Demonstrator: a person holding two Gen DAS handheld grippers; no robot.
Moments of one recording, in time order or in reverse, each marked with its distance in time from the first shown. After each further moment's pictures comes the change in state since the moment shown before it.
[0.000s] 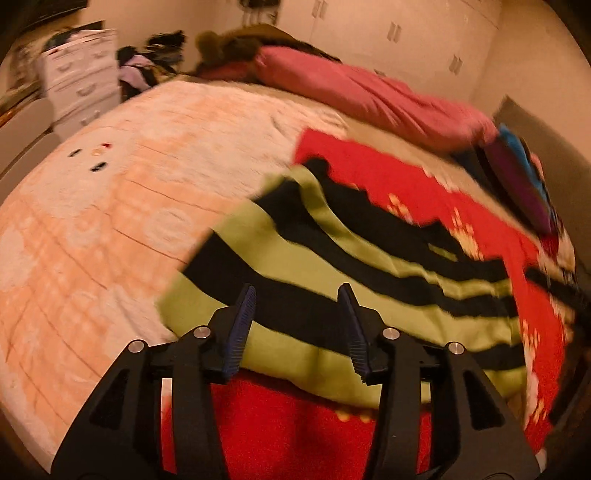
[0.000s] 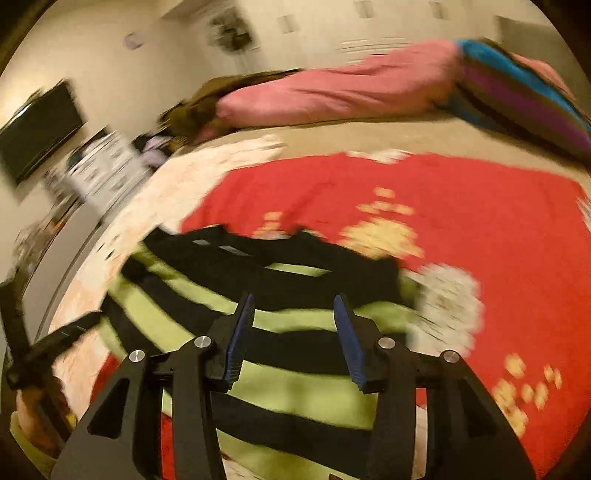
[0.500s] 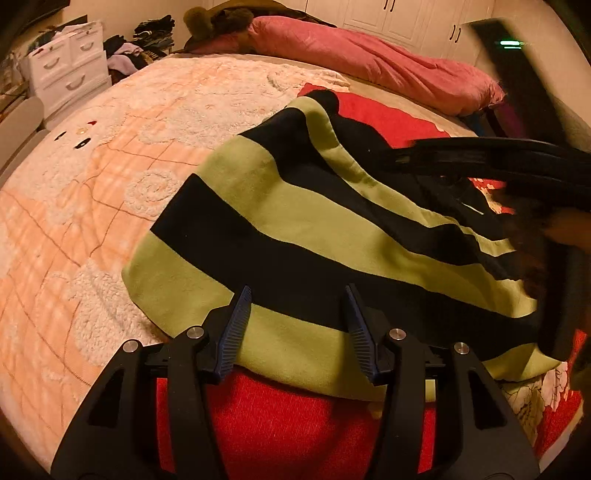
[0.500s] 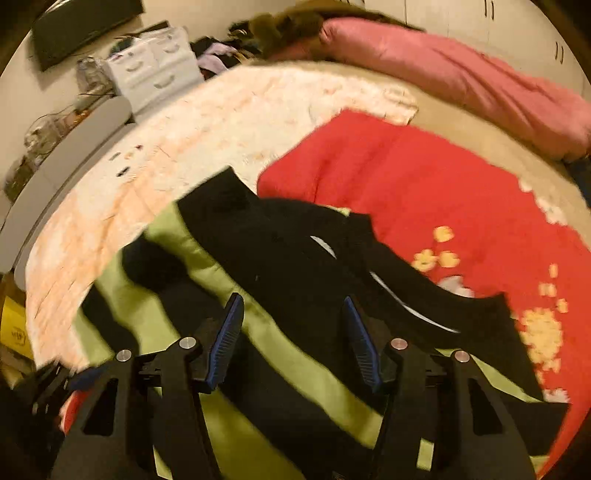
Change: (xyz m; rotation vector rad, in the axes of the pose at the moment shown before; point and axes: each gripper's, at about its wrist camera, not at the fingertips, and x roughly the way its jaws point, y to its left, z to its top) left arm 0.042 0.007 -0.026 0.040 0.076 0.026; right arm 0.177 0.140 0.045 -0.291 0.258 0.027
